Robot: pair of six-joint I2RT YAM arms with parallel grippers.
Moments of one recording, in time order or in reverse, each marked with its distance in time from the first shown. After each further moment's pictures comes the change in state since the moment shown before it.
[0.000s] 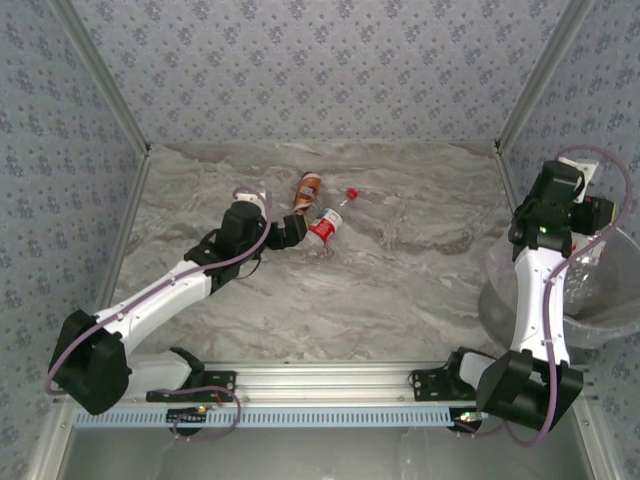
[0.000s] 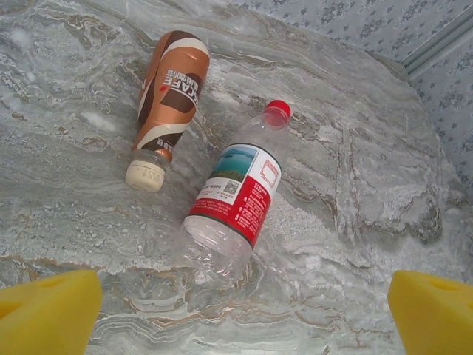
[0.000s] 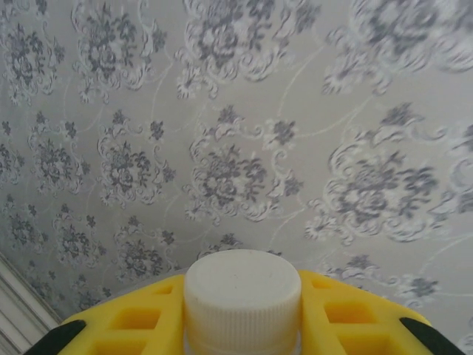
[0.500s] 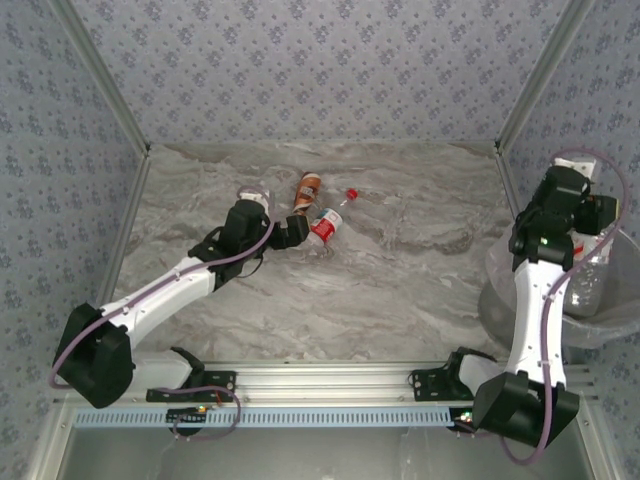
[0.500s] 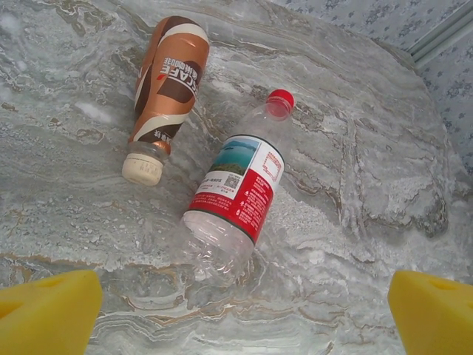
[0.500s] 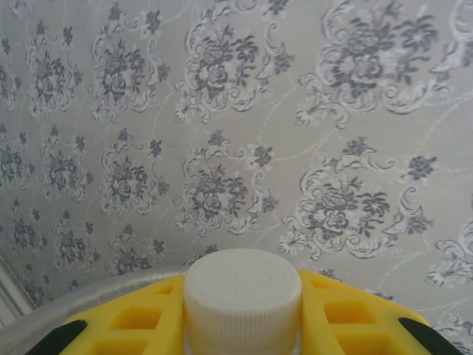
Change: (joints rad) left arm 0.000 0.035 0.018 -0.007 0.015 0.003; right arm -0.012 -0.096 -0.037 0.038 -0.084 -0.117
